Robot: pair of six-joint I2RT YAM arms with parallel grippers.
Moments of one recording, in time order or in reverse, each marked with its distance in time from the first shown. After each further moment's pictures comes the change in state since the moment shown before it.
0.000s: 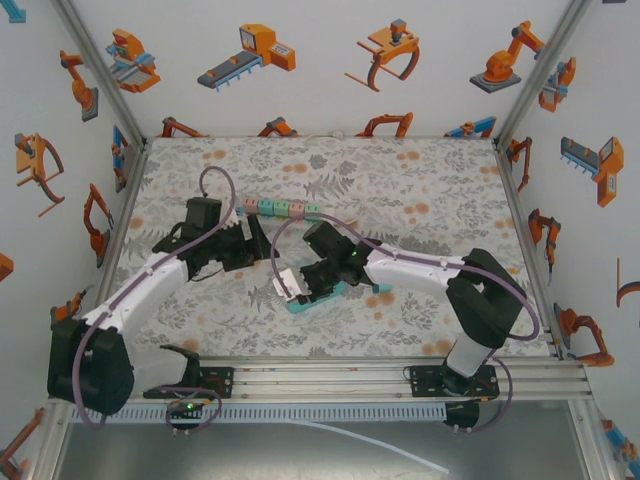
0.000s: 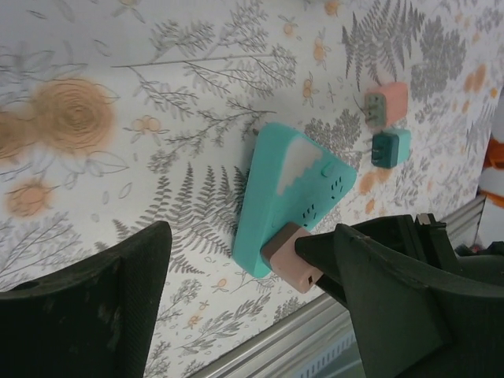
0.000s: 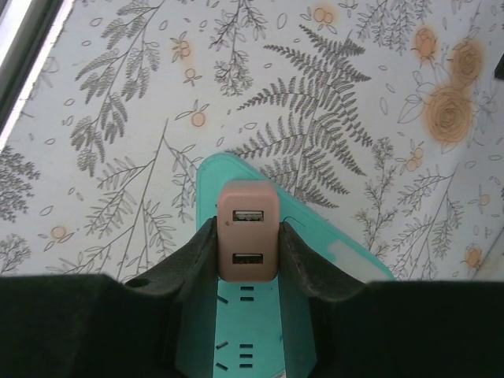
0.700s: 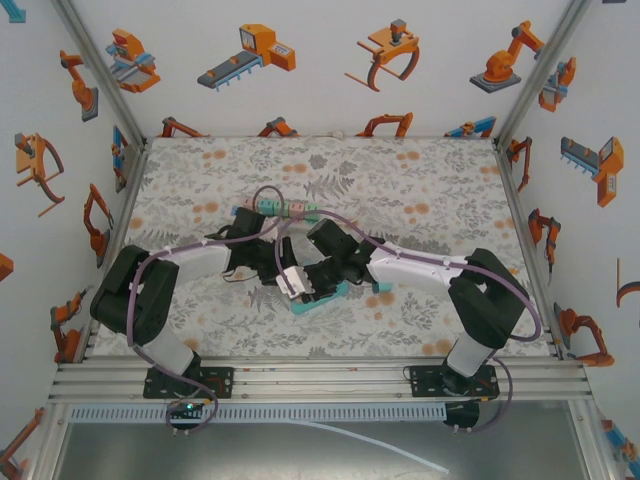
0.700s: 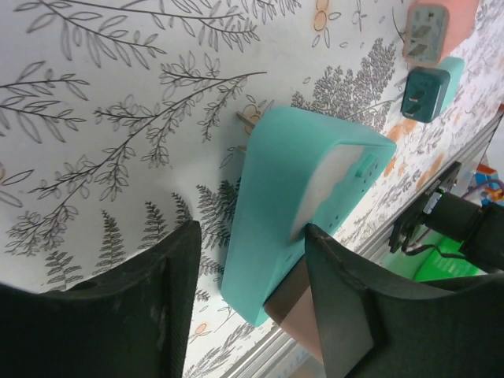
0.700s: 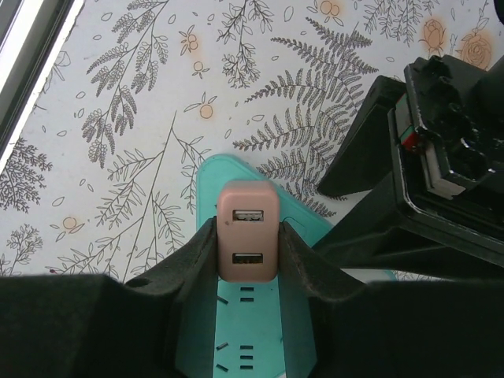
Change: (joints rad) left arm -0.149 0.384 0.001 0.204 0.150 -0.014; right arm -0.023 -0.004 -0.002 -0.015 -0.025 -0.001
